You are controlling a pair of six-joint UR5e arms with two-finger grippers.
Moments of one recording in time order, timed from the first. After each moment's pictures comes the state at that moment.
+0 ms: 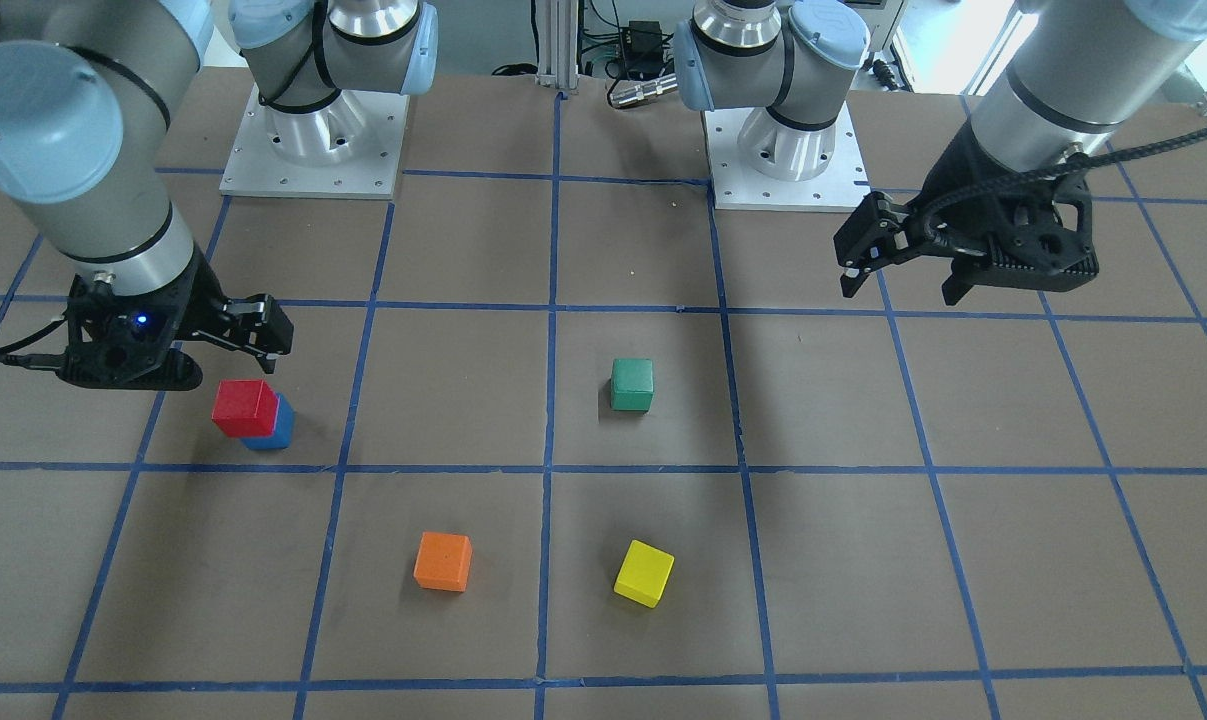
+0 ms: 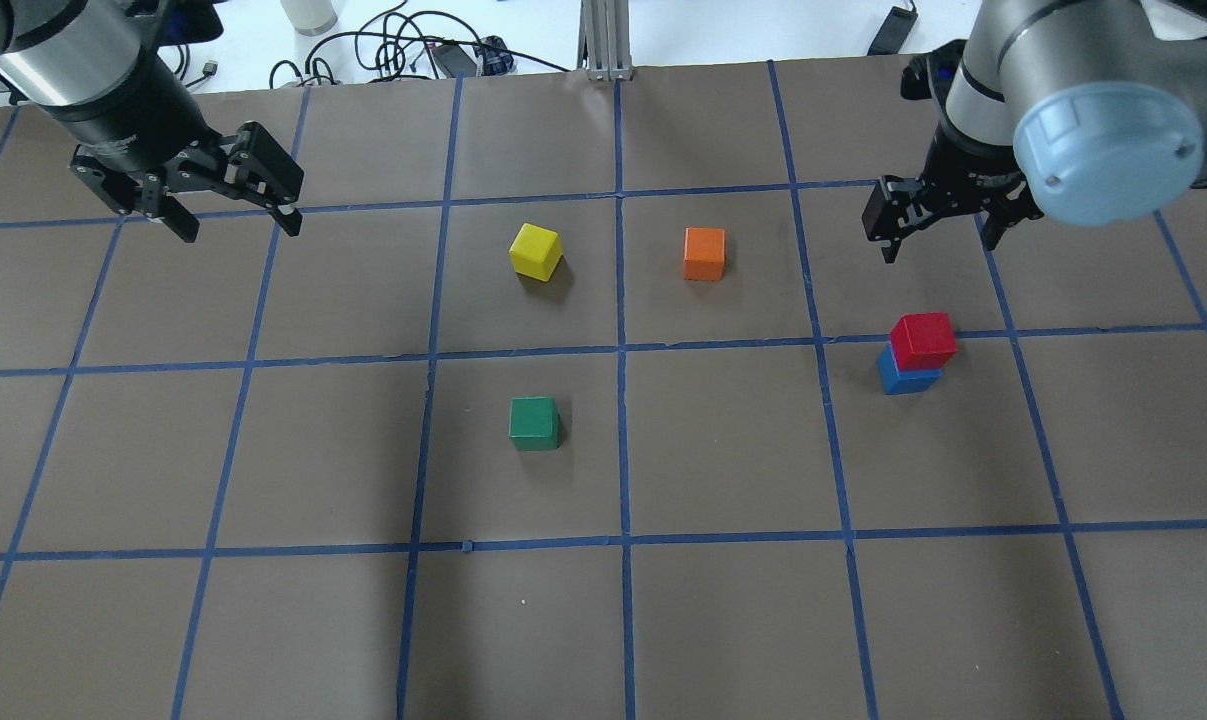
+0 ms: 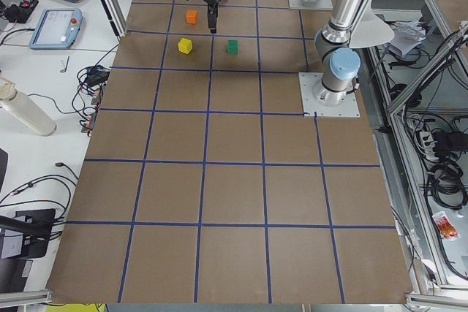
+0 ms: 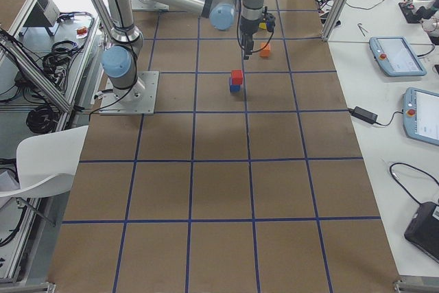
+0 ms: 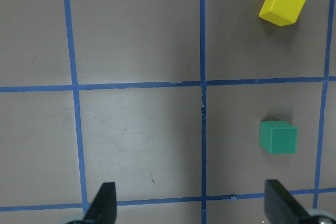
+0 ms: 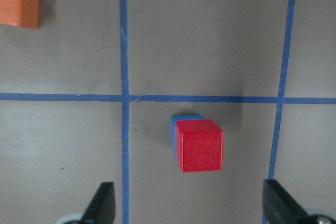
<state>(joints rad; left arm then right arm) -1.44 -1.60 -1.54 -1.58 1.52 0.16 1.53 -1.43 1.64 -1.75 -1.67 -0.08</state>
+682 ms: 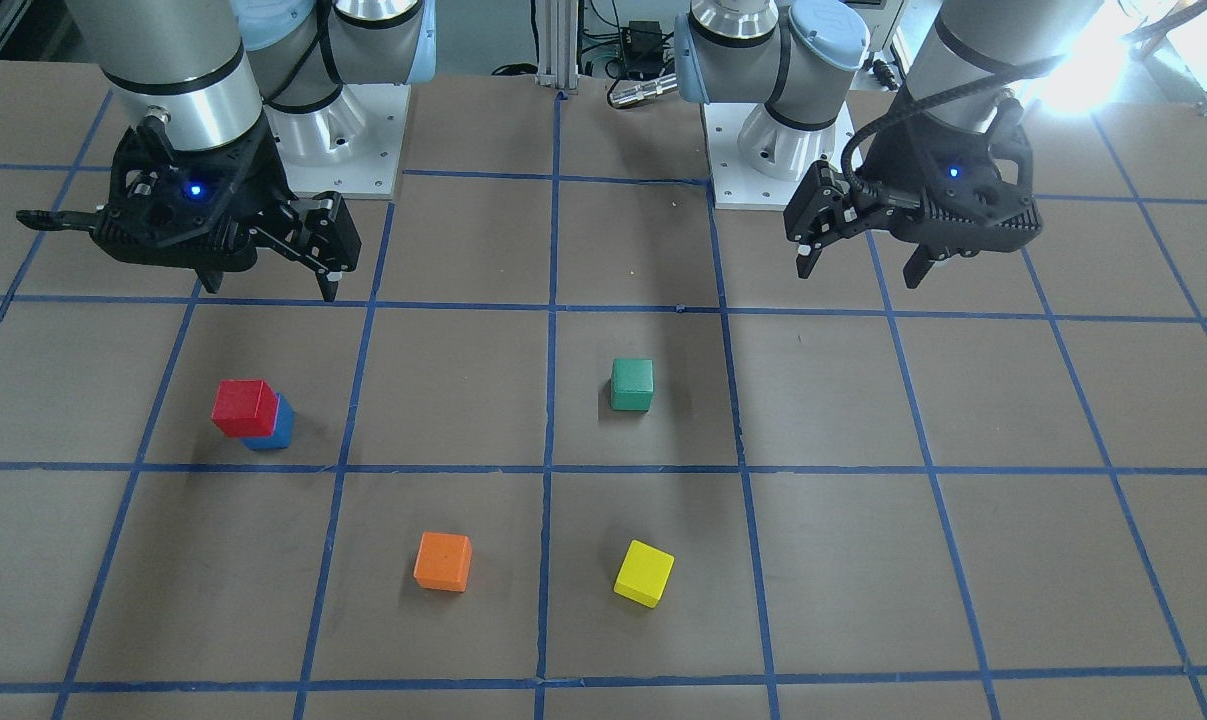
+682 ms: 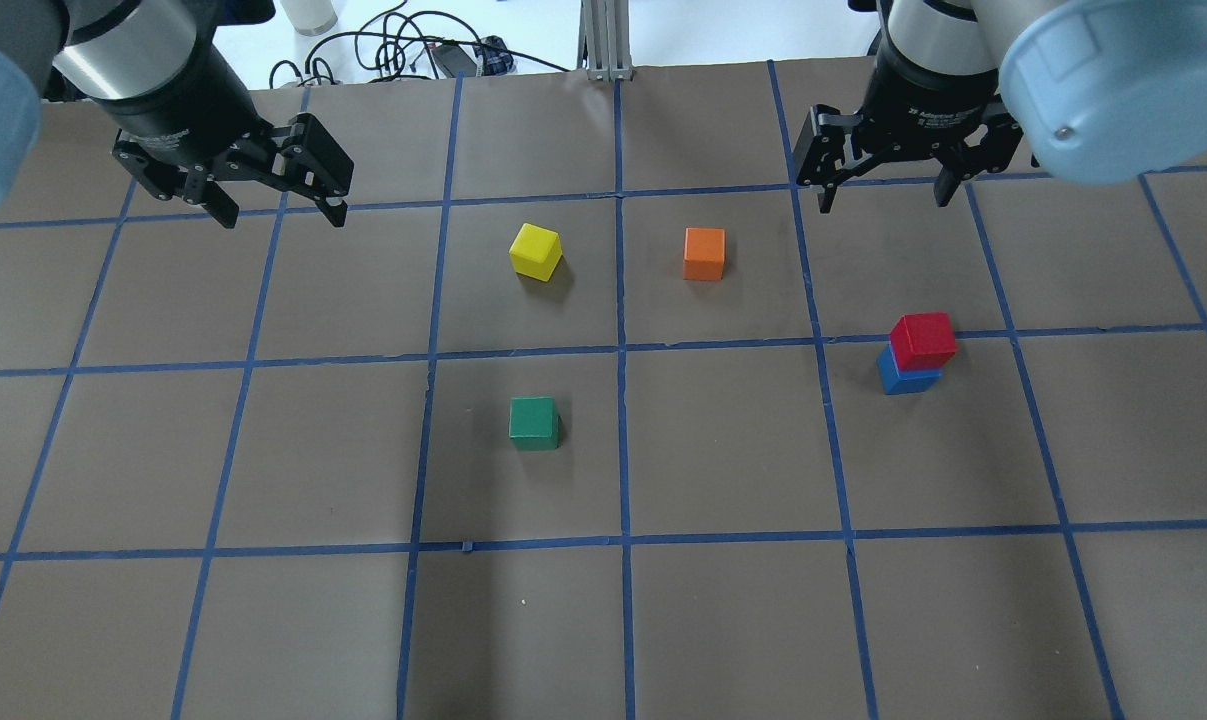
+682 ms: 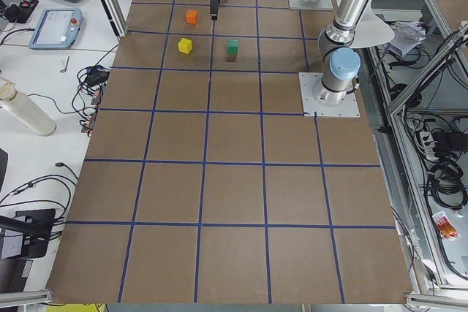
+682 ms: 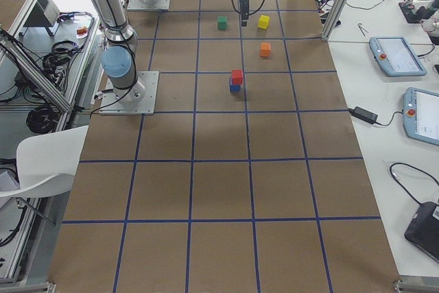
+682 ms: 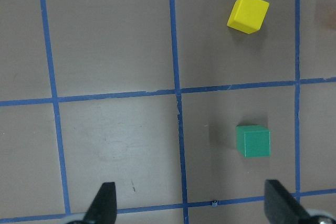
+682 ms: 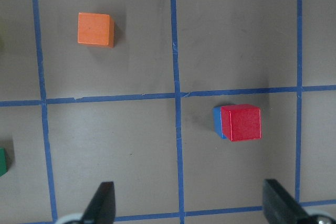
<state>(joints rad) -1.53 -1.57 -1.54 -1.54 1.55 0.11 1.64 -1.51 1.52 -1.63 -1.63 0.10</state>
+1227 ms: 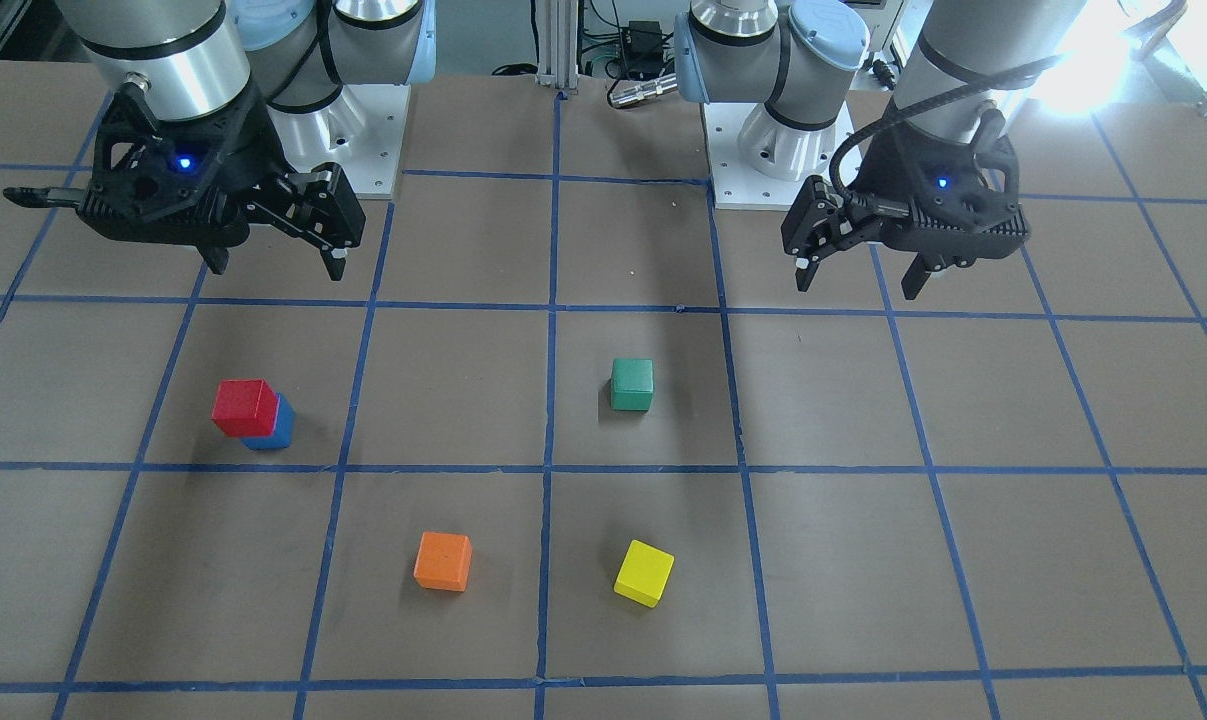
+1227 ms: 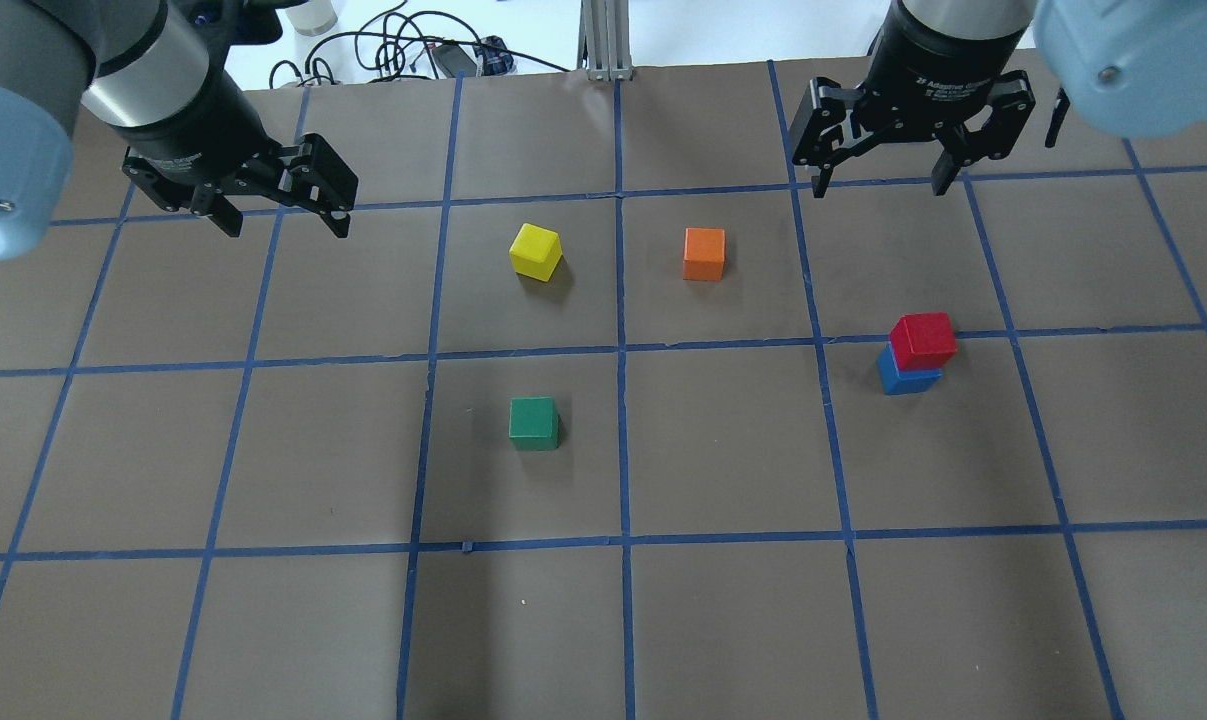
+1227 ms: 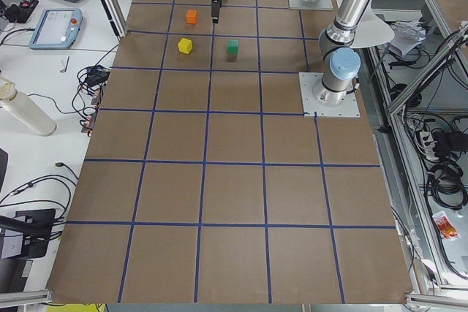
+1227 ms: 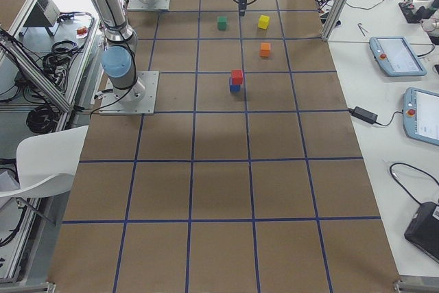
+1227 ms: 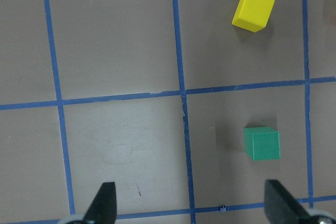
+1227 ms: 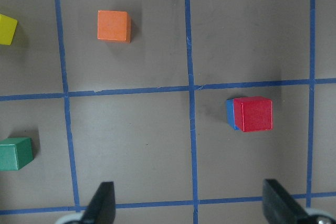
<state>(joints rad) -1.53 -1.56 -1.61 -1.44 1.56 0.11 1.63 -1.51 1.47 -1.57 -1.58 0.10</state>
